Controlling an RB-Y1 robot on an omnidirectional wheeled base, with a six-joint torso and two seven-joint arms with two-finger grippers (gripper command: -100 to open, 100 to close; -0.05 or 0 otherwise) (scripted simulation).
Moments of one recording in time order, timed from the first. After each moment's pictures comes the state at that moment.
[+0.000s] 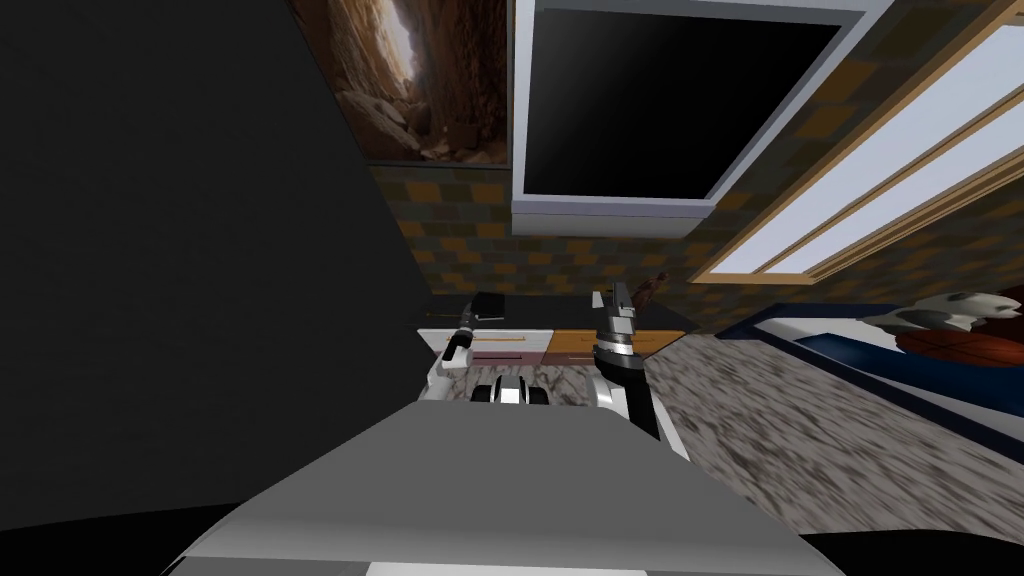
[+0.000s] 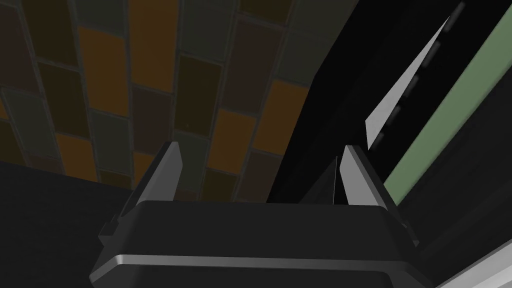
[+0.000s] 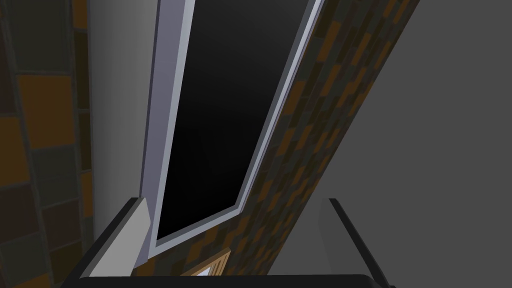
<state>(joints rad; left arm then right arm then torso) 0.01 0.03 0.01 -1.40 0.17 -0.22 0.11 0.49 -0.01 -0.03 -2.33 0.11 -0.45 -0.02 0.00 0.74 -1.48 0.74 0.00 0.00</state>
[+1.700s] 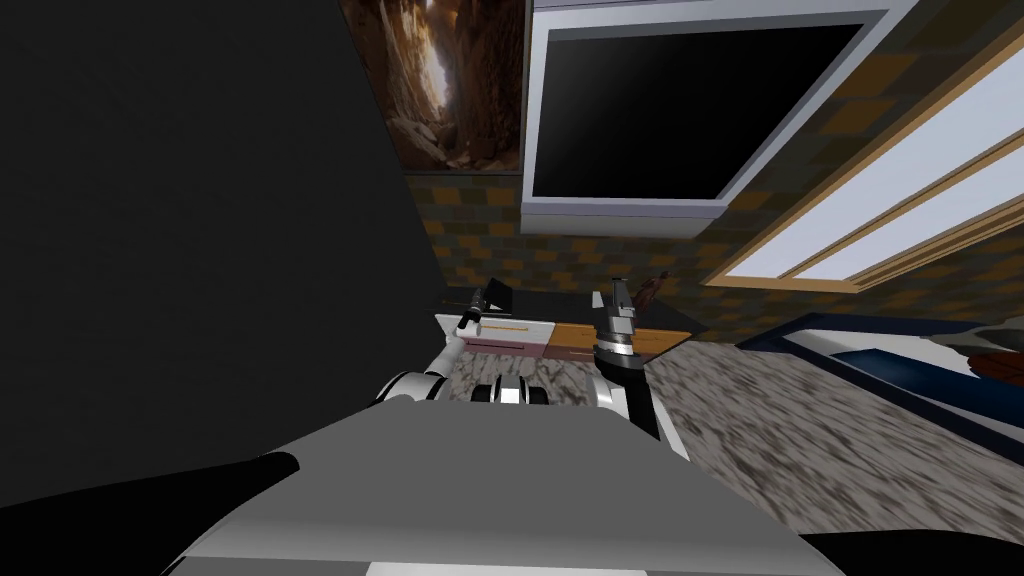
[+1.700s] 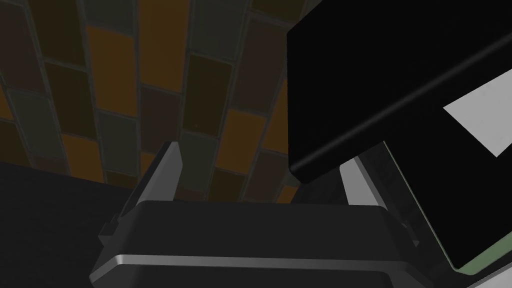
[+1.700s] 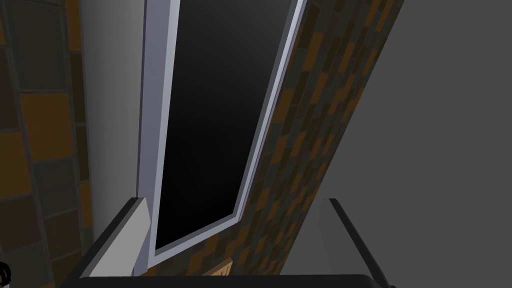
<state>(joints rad) -0.47 0.10 0.05 -0.89 0.19 -0.27 0.16 0.49 -0.01 -0.03 -2.33 0.11 -0.45 -0.02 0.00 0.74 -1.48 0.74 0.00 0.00</state>
